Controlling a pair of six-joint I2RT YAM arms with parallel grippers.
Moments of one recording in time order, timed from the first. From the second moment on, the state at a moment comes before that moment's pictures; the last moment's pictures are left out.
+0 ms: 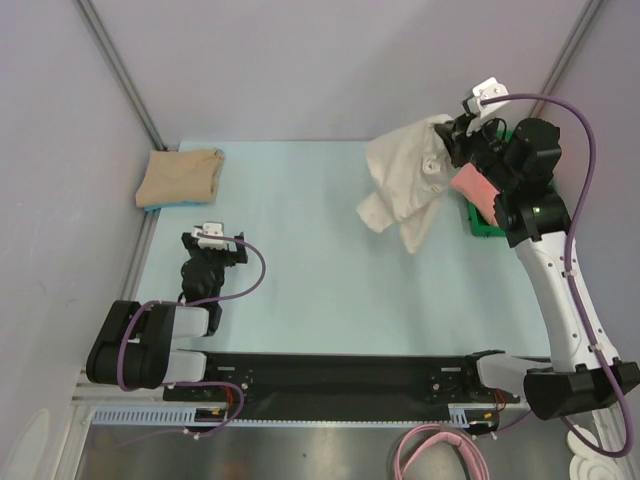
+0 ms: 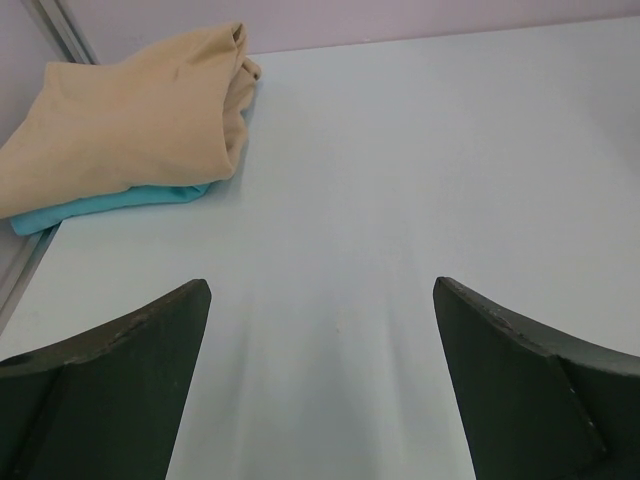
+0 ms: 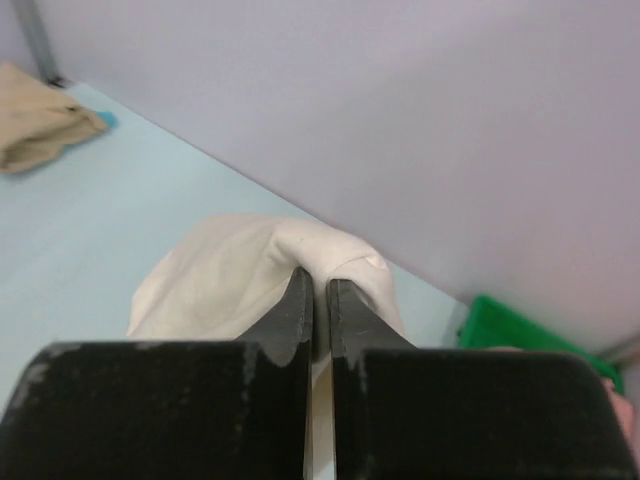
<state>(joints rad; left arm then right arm) -0.09 1.34 0.14 1.19 -0.07 0.09 0.14 1.21 1.43 -0.21 -0.30 -0.24</state>
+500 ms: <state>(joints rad) -0.09 1.34 0.13 1.21 -0.07 0.09 0.20 1.32 1.20 -0.17 -0.40 -0.23</state>
